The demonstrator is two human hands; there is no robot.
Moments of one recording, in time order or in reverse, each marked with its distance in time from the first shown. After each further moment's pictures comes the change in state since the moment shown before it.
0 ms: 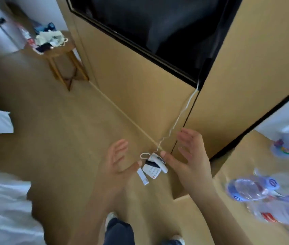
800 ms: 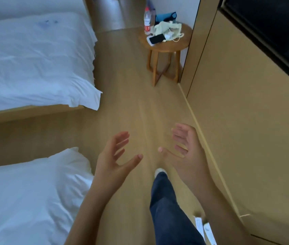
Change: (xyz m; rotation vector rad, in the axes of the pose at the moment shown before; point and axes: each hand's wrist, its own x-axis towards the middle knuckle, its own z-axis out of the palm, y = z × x) left_hand 0.252 -0.028 -0.422 0.163 0.544 -0.002; right_hand 0.240 -0.081 0.516 0.016 -0.614 -0.060
